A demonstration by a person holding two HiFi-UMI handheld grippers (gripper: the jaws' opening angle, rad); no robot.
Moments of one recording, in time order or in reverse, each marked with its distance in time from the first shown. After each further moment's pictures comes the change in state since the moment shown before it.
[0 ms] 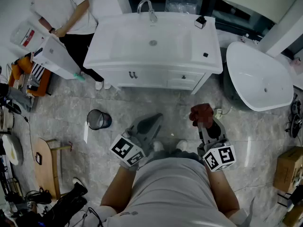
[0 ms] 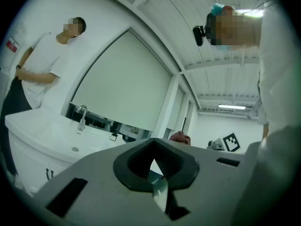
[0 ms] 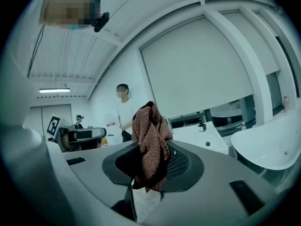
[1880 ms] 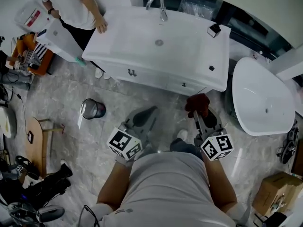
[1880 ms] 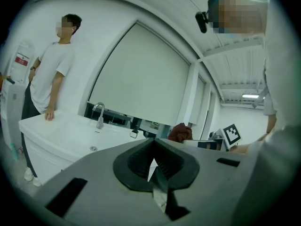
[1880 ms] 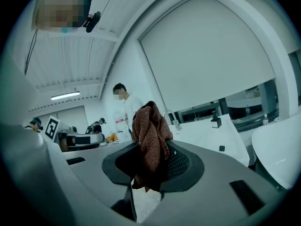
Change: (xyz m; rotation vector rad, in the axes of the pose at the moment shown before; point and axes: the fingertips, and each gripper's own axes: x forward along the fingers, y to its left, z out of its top) left arm 0.080 0.083 -0.008 0.004 0.064 0.268; right arm 0.130 -0.079 0.012 0.039 0.096 0.202
